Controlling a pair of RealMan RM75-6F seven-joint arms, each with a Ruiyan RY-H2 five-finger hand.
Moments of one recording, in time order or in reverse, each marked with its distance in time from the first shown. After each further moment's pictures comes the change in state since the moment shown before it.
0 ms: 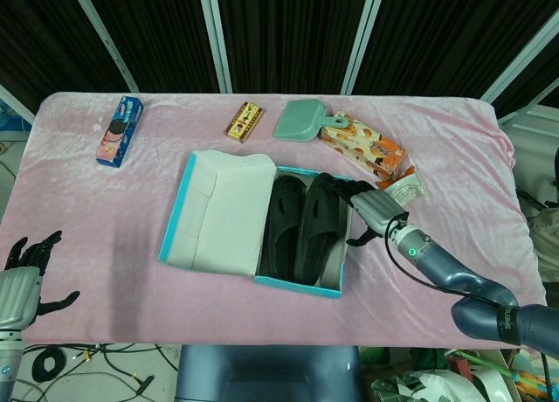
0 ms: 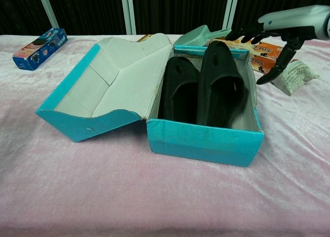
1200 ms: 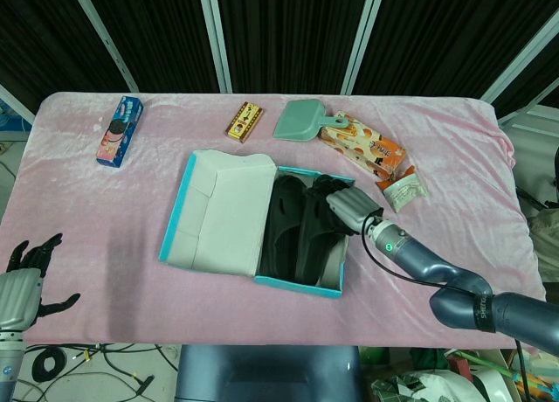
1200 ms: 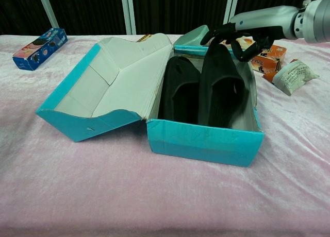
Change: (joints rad) left arm 0.003 -0.013 0.004 0.018 -0.020 -0.018 -0.013; right arm 0.062 -0.102 0.025 0.080 -0.001 -0.056 0.005
